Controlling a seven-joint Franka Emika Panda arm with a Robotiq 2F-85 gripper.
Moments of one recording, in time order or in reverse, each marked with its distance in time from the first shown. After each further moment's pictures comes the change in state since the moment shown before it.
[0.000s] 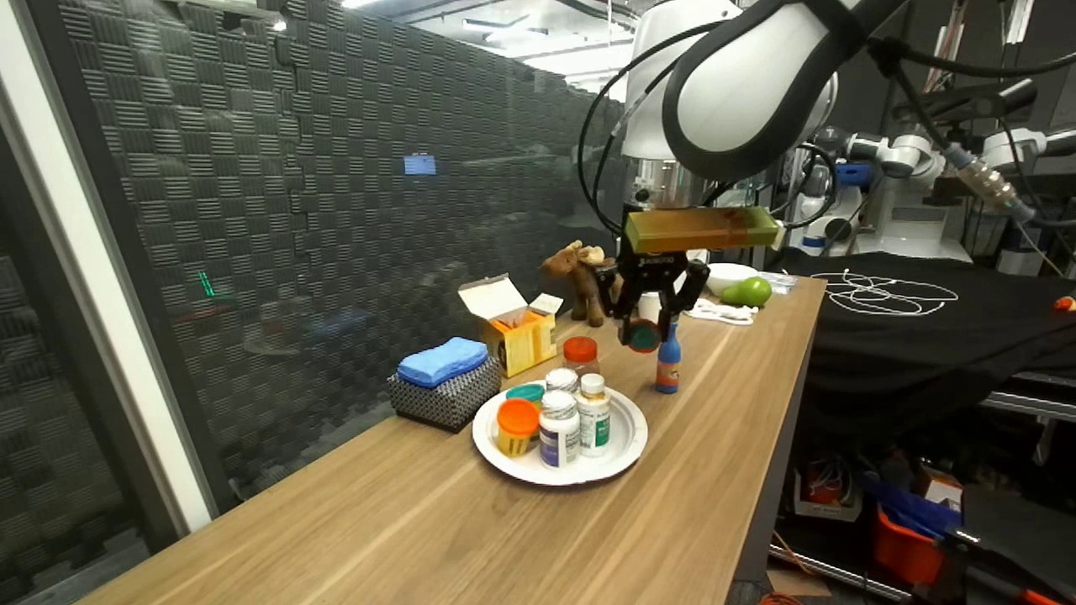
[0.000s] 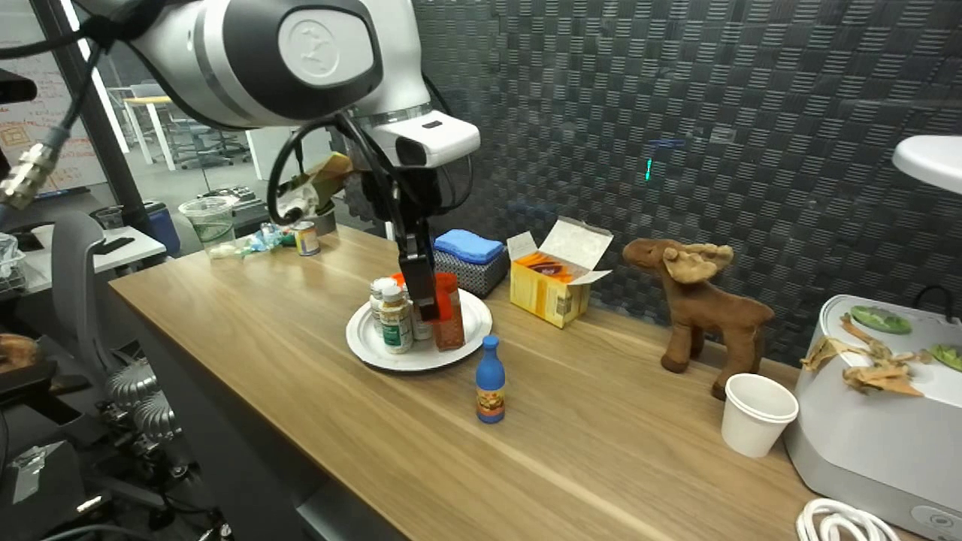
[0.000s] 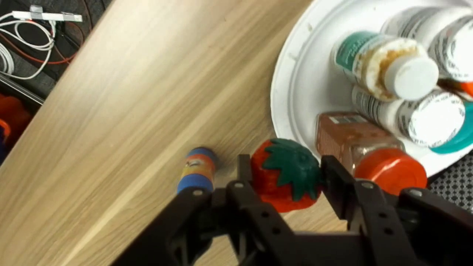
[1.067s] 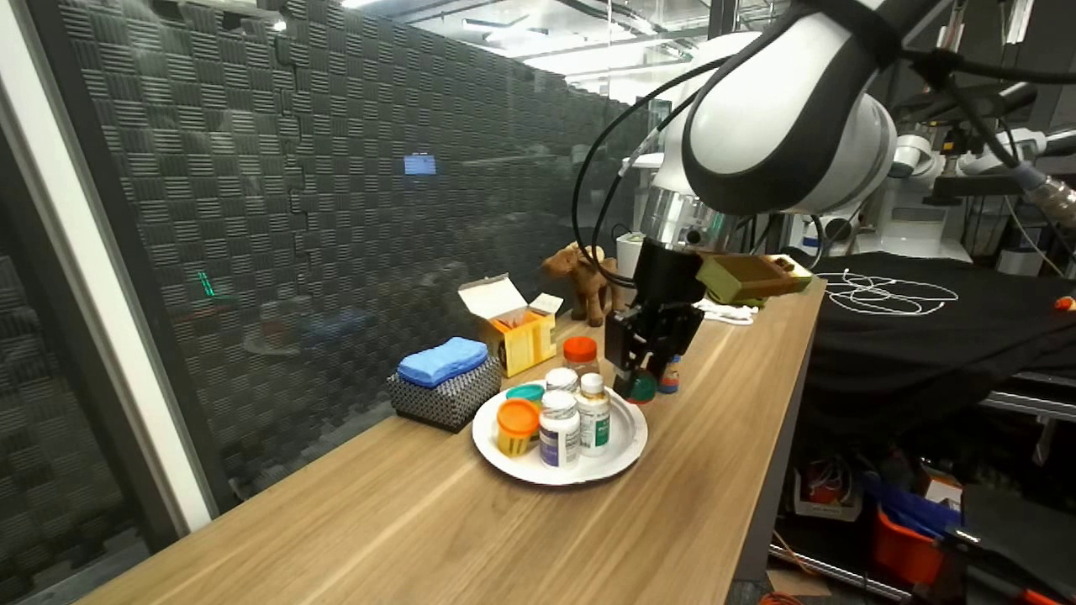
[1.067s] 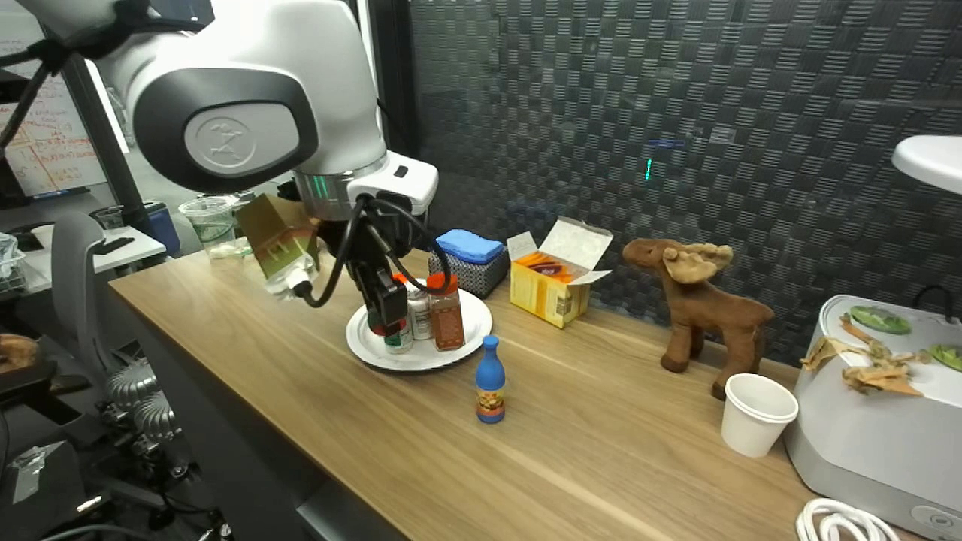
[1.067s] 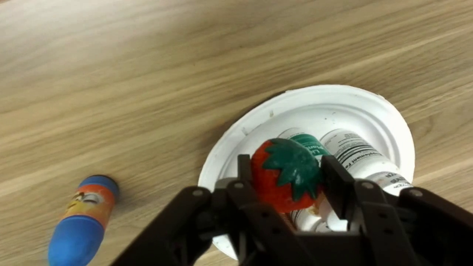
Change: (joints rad) arm -0.034 -0.030 0.100 -0.178 0.373 0.217 -0.730
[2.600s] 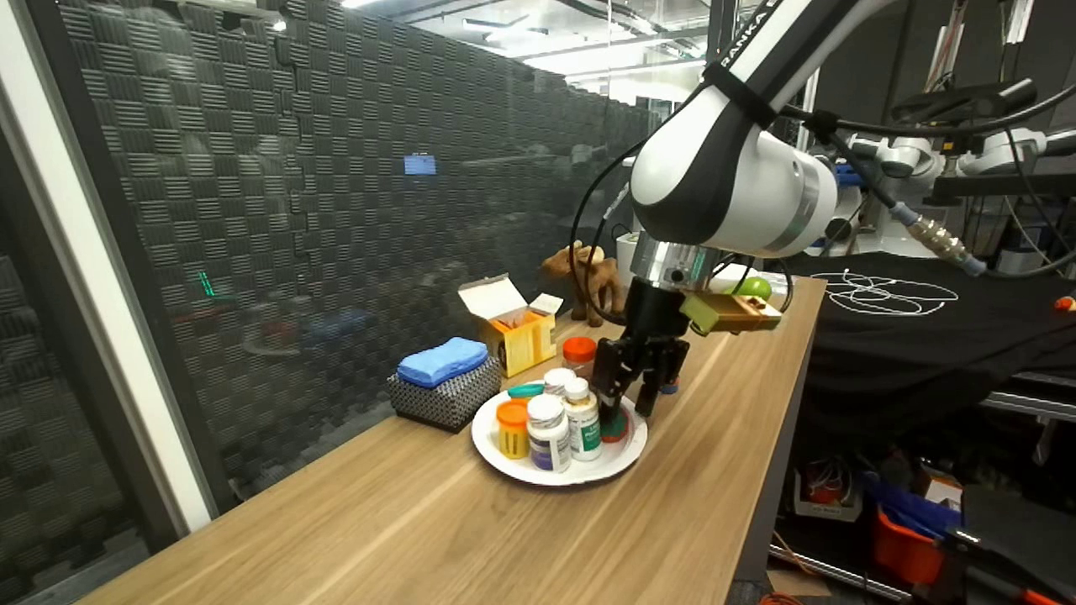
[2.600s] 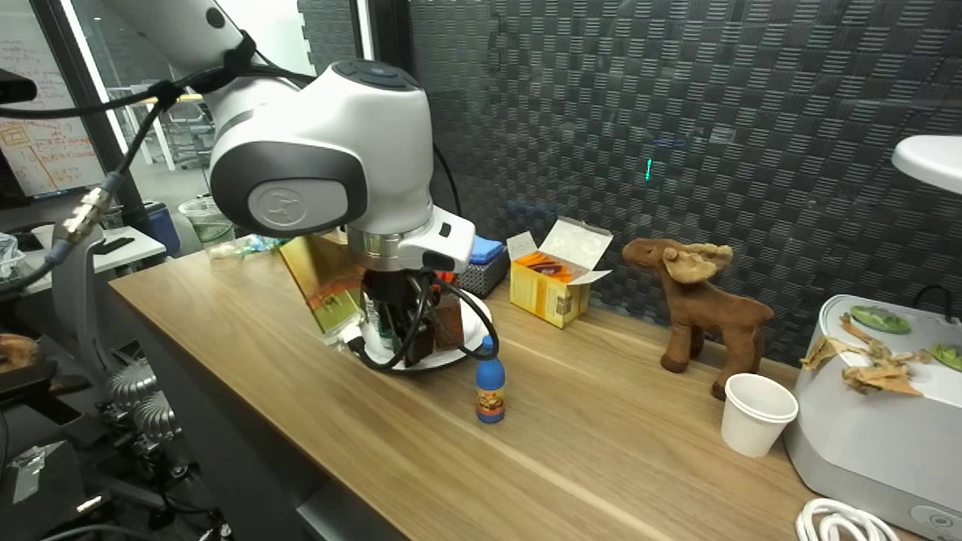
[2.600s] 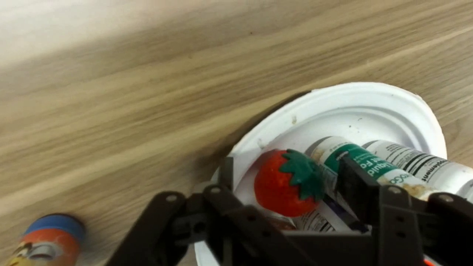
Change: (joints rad) arm -0.103 0.179 0.069 0.112 0.247 -0.024 -0.266
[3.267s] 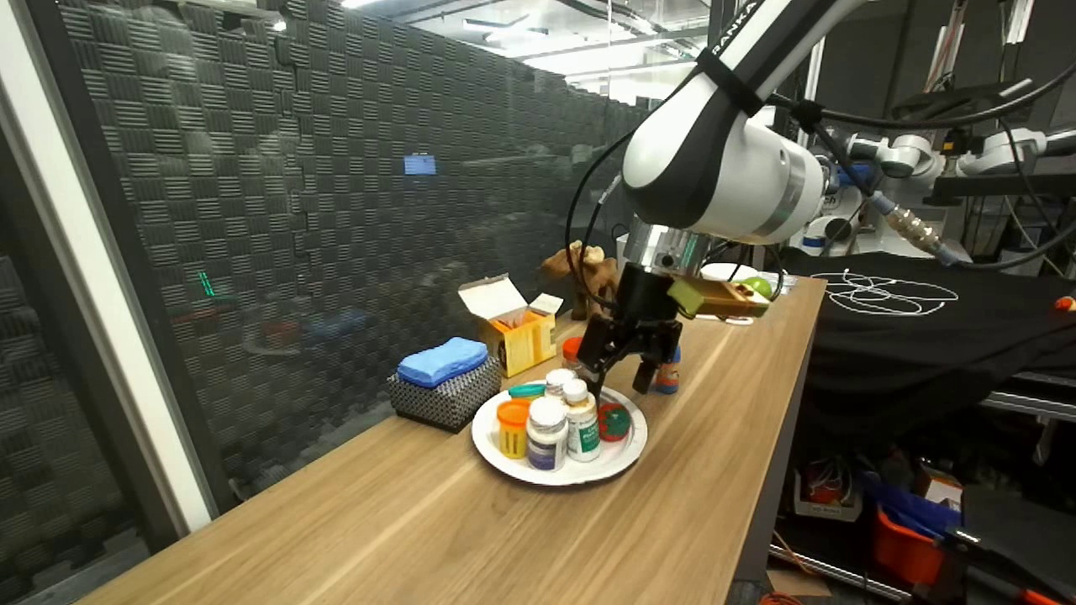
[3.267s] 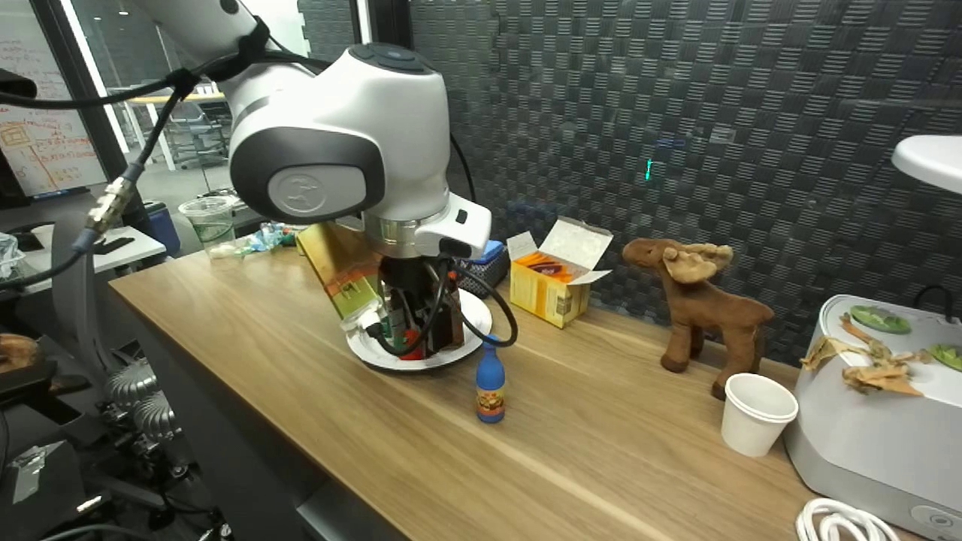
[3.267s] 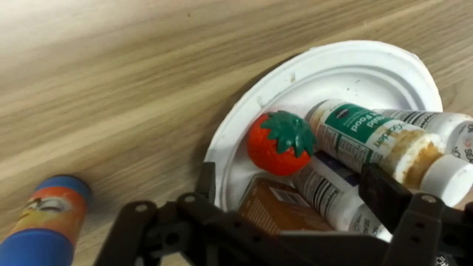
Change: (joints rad) arm -0.025 0.007 0.005 0.048 0.000 -0.013 0.010
